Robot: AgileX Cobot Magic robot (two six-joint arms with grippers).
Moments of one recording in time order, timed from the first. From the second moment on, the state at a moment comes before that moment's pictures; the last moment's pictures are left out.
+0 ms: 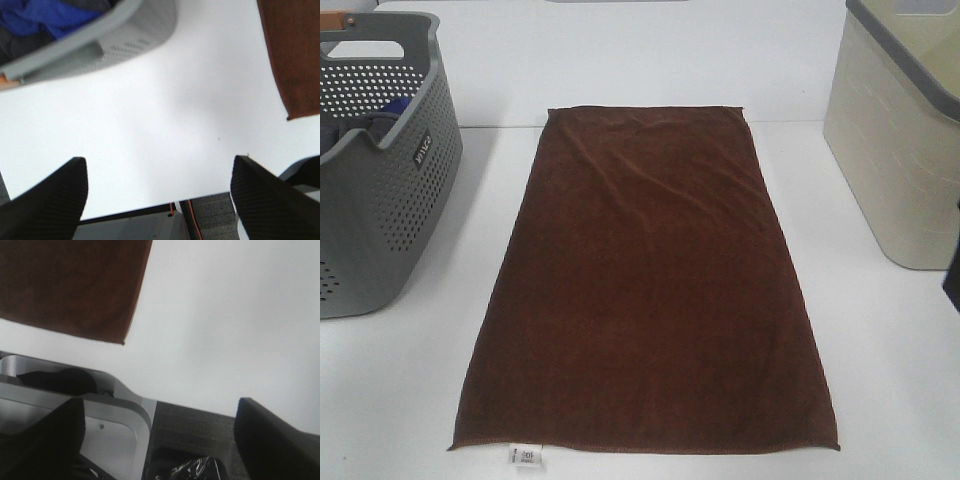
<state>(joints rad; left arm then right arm) -0.42 1.19 -0.98 0.24 1.20 -0.21 0.26 1.13 -0.88 0.04 1.22 0.02</state>
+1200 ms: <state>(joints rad) -0.42 0.49 -0.52 -0.04 0.95 0.13 0.26 0.11 -0.50 0.05 1.07 -0.04</state>
